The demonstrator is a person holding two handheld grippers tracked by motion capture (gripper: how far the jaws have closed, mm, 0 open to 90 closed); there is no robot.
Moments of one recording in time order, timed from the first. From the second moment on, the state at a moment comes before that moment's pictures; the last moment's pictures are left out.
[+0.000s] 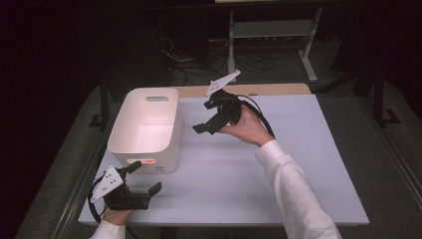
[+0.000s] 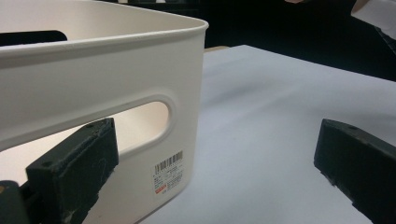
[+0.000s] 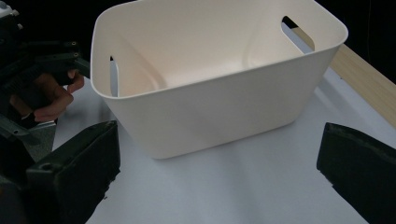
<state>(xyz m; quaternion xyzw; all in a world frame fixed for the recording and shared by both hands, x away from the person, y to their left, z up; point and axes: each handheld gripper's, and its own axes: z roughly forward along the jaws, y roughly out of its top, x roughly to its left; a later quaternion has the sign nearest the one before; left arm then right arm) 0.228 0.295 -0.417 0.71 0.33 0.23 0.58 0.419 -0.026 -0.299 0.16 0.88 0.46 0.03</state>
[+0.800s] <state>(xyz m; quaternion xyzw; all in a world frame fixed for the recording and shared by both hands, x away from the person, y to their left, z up) 0.229 0.294 -0.417 0.71 0.33 0.23 0.58 0.407 -0.073 -0.316 0.21 0.85 0.48 0.03</state>
